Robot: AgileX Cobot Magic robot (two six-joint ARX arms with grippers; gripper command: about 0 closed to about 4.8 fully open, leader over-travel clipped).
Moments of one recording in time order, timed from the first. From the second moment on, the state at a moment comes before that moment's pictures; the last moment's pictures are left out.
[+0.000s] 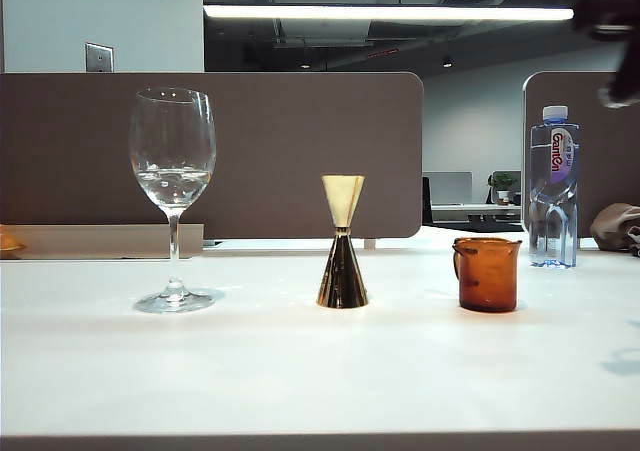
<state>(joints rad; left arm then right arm) -0.54 0.54 1.50 -1.43 0.06 0.05 0.46 0.71 0.40 0.06 0.34 0.08</state>
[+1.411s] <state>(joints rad) -0.54 0.54 1.50 -1.43 0.06 0.05 0.34 0.36 0.25 -0.12 0.34 0.08</state>
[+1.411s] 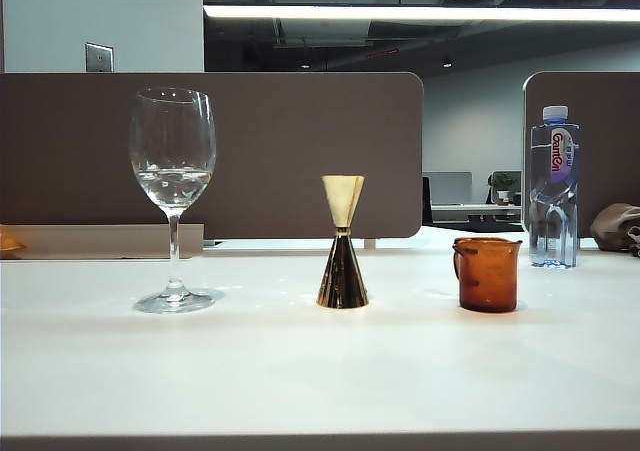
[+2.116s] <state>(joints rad) -0.54 0.54 1.50 -1.43 0.06 0.05 0.20 0.15 0.16 0.21 0.28 0.08</state>
